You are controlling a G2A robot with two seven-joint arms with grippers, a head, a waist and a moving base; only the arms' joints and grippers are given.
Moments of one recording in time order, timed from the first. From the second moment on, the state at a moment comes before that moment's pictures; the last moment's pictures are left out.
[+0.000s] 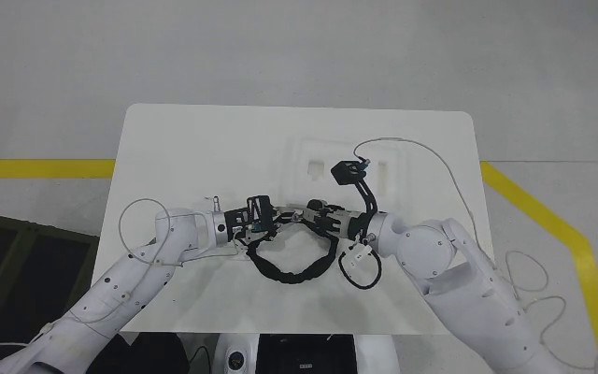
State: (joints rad) left arm 1.01 -0.88 -0.85 -1.53 1.50 -0.68 0.32; right arm -1.10 -1.10 1.00 -1.93 -0.32 0.22 0.82
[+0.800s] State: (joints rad) left arm 1.01 -0.88 -0.85 -1.53 1.50 -0.68 0.32; right arm -1.11 -1.11 1.03 -1.95 -0.29 0.20 0.82
